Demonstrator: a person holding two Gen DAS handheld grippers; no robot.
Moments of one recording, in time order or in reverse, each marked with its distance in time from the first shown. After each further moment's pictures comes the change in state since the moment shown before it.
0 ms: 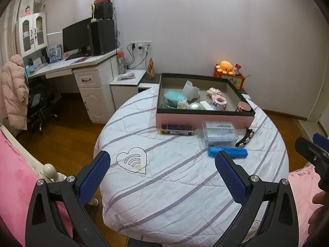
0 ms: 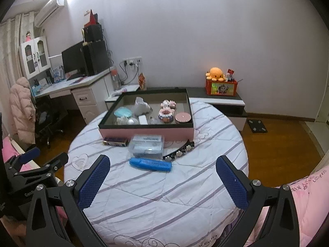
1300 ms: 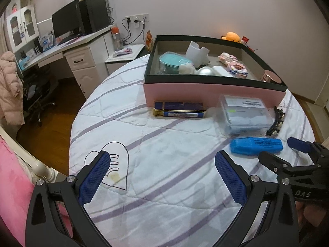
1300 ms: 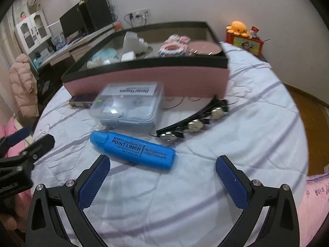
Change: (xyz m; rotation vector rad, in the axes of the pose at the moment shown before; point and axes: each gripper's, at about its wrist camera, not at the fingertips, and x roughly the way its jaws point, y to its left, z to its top) left arm 0.118 -0.015 -0.008 0.043 0.176 0.037; right arm 0.178 -0.016 -0.035 -0.044 0.295 0.119
